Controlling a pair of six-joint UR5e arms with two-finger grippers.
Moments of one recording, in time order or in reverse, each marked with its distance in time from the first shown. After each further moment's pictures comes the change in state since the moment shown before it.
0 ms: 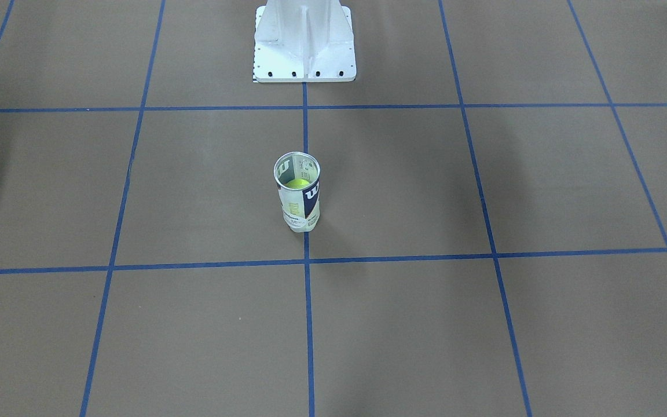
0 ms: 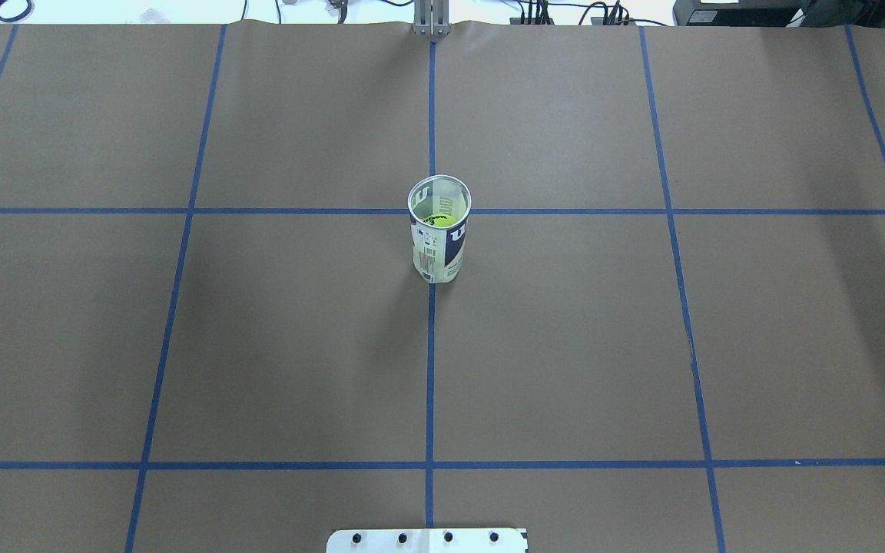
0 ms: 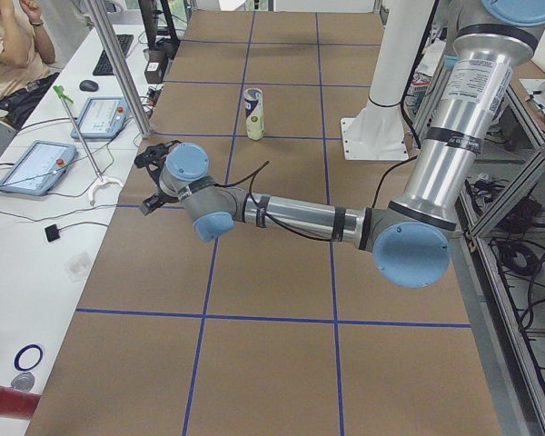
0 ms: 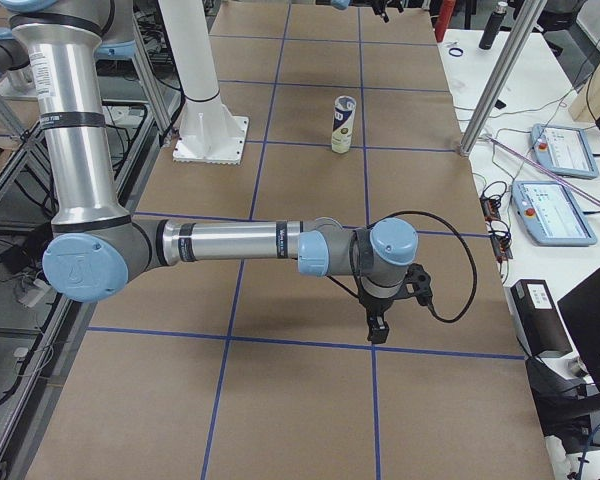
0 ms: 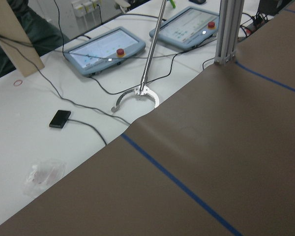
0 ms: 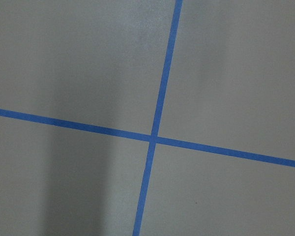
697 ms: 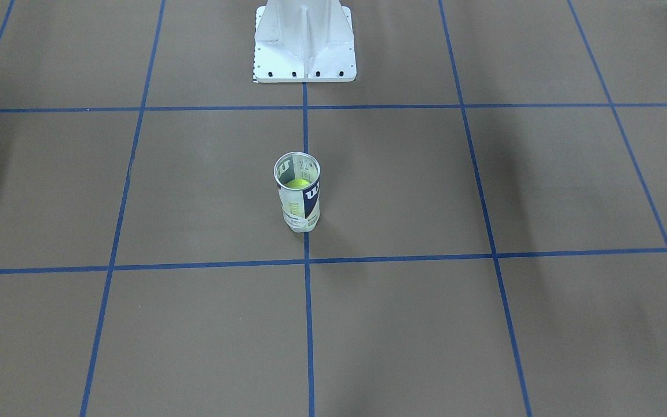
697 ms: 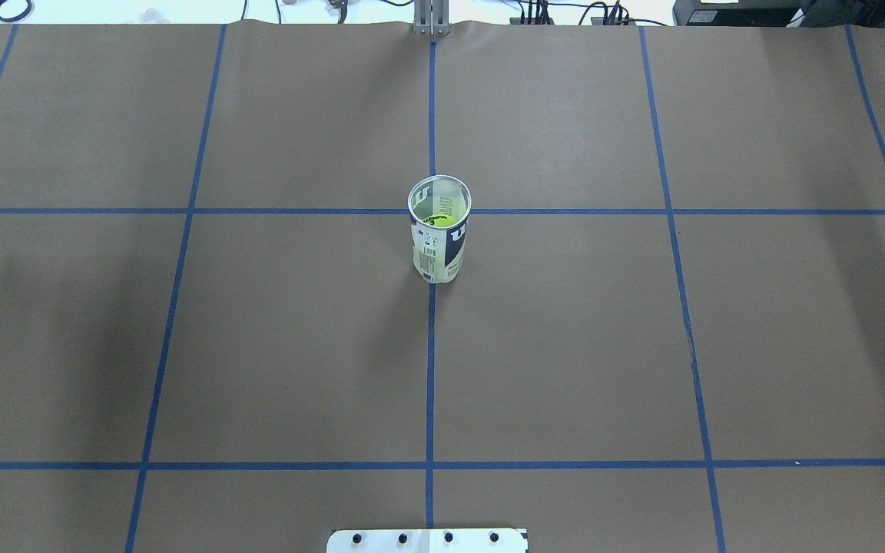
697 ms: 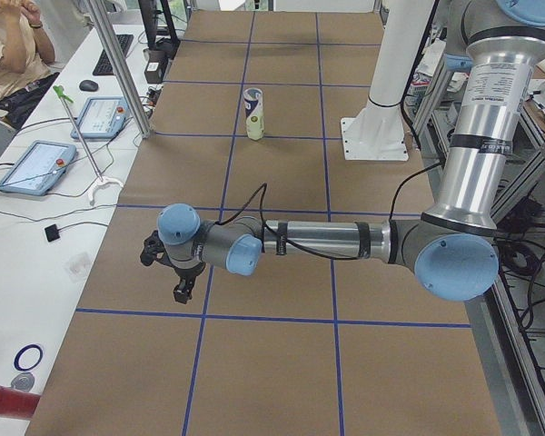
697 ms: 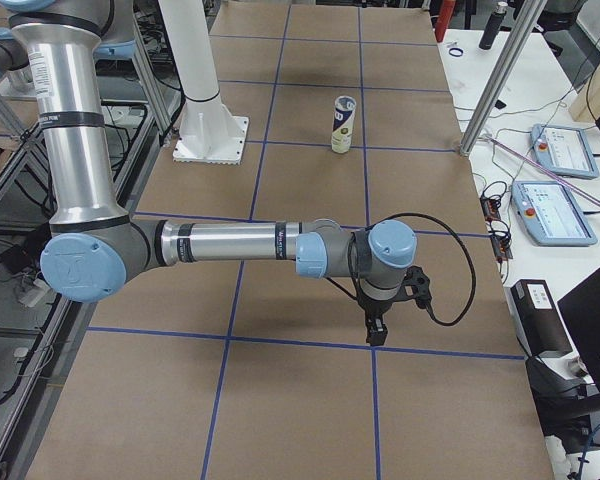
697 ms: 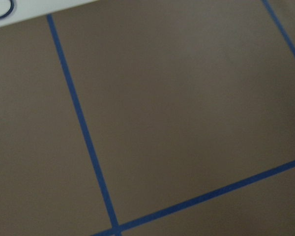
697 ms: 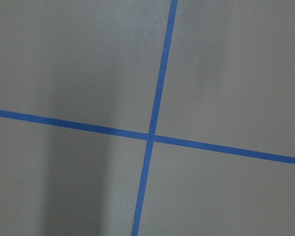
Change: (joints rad) left arm -0.059 0.114 0.004 0.569 0.016 0.085; right arm 0.001 -0.005 -0.001 0.000 -0.001 0.011
